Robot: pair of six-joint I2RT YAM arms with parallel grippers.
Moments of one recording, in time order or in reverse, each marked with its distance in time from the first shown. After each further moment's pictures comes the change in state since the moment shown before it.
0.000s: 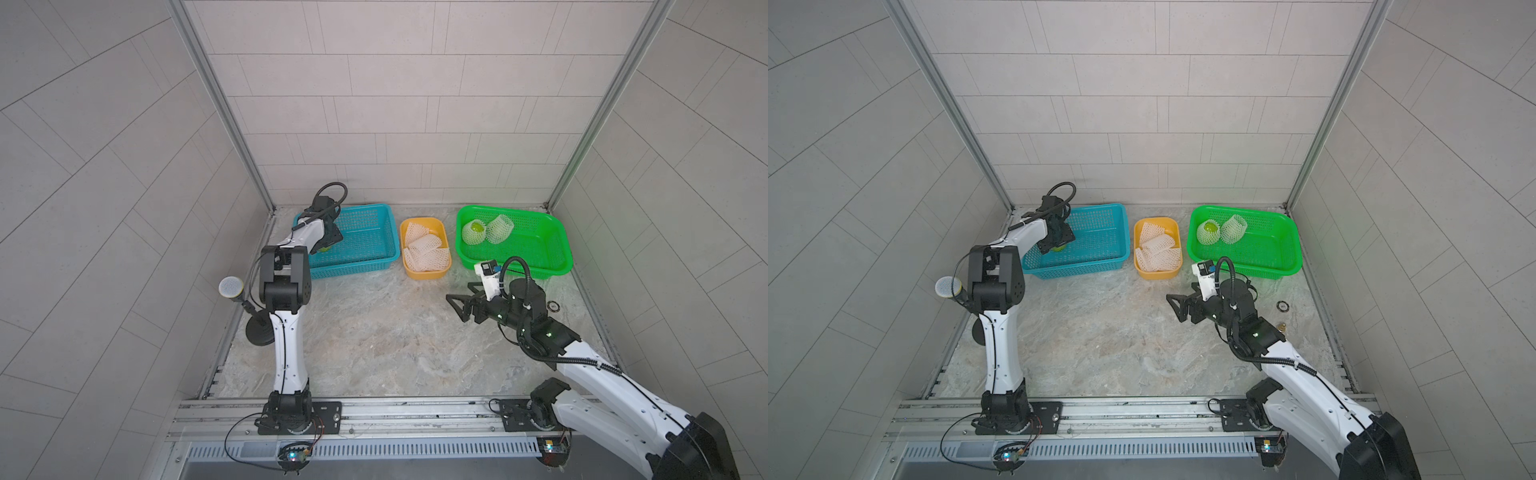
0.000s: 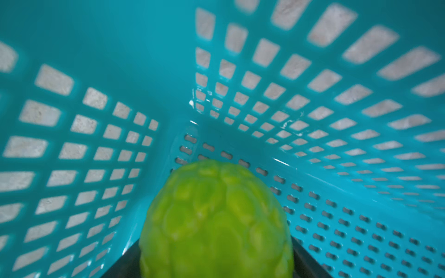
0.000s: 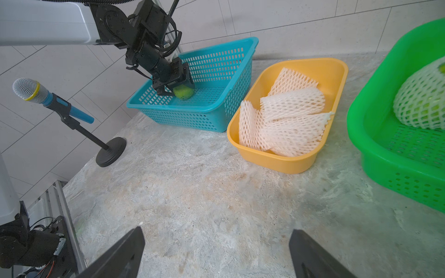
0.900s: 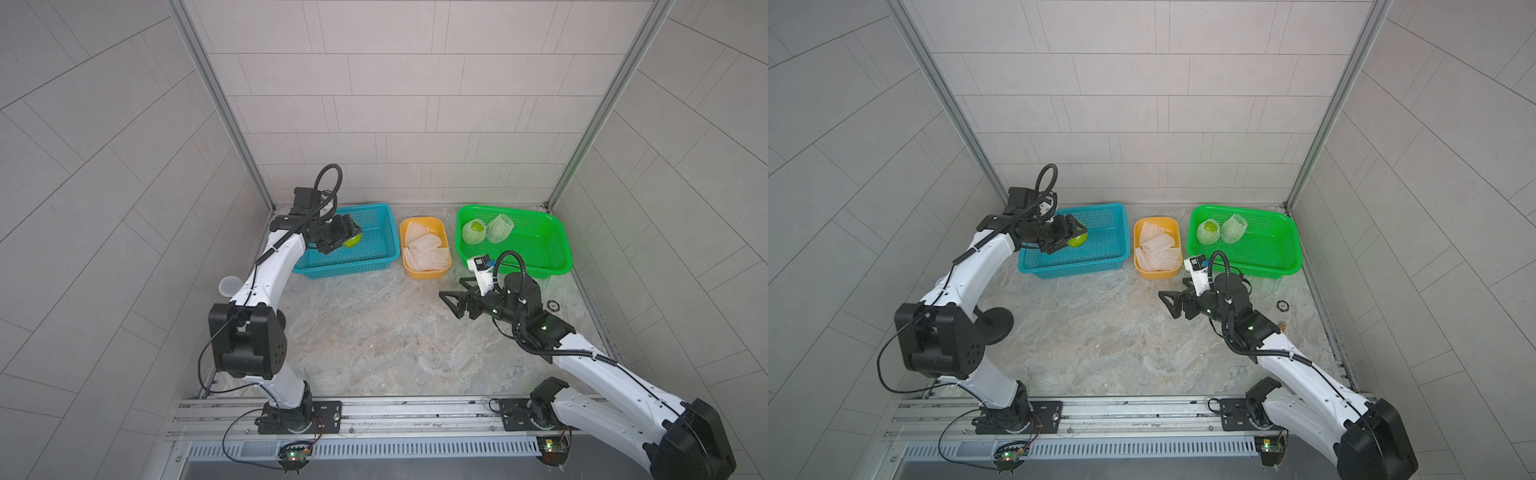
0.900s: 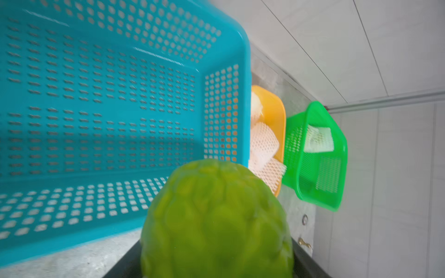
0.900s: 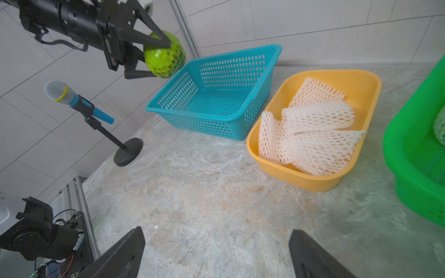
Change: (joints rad) left arm -0.062 -0.672 -0.392 -0.068 0.734 -0.004; right arm 0.044 0.060 0.068 0.030 -0.044 0.000
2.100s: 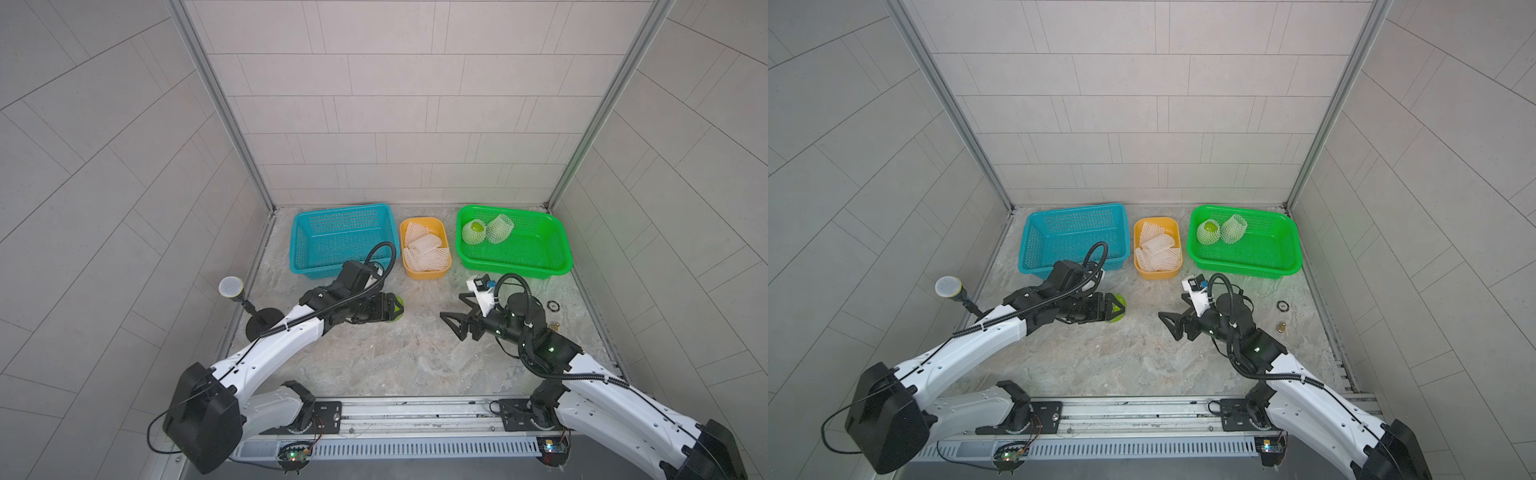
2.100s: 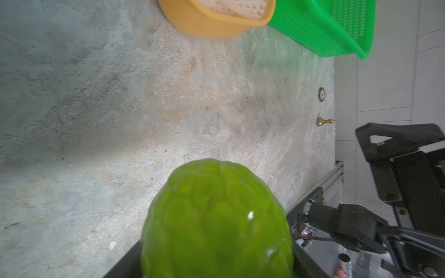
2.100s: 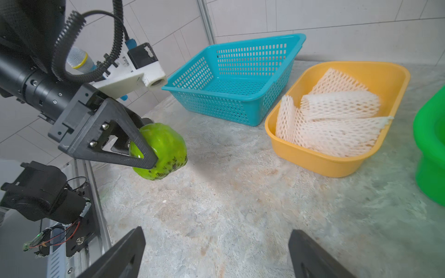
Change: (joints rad) left arm -0.522 -0.399 -0.630 0.225 -0.184 -0.073; right arm 0.097 -0.171 -0.148 -0.027 0.064 -0.045
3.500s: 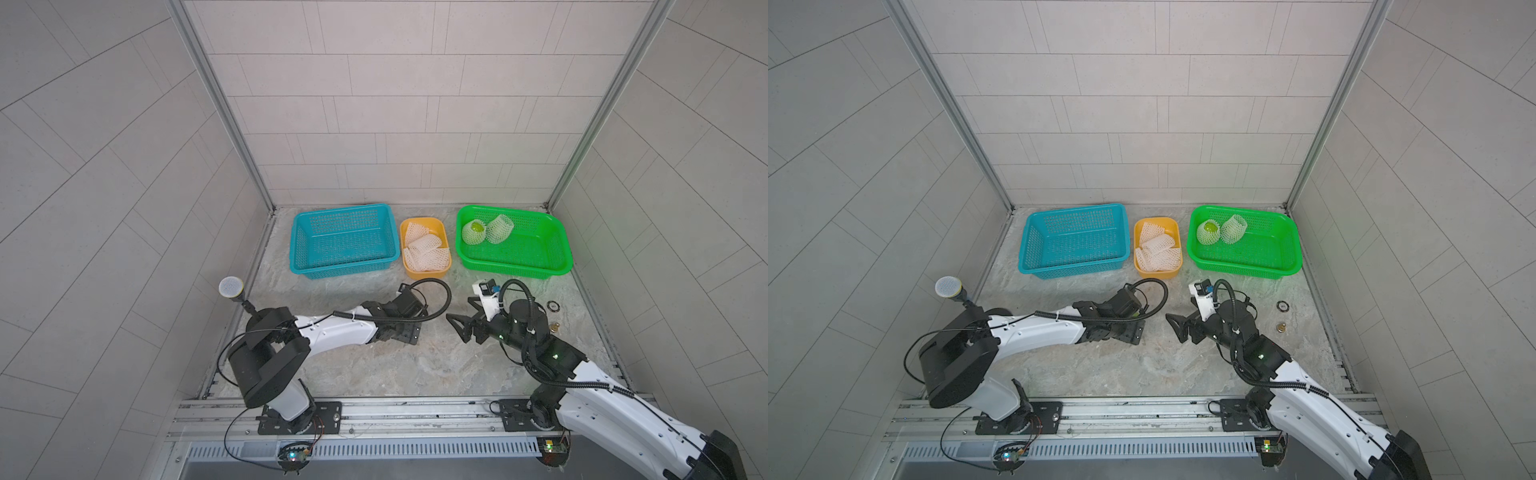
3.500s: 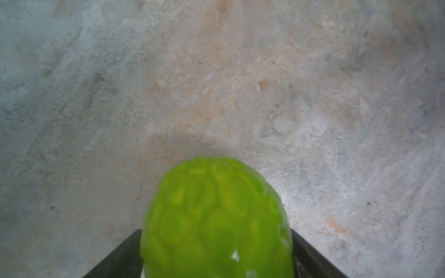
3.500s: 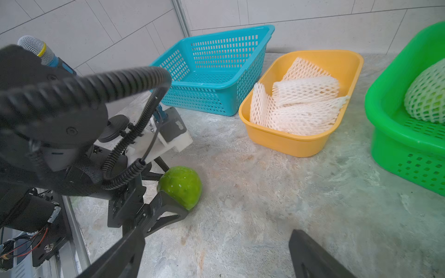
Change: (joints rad) left arm -0.326 0.370 0.034 0.127 -0.516 0.083; right arm 0.000 -0.076 -0.043 -0.059 0.097 0.000
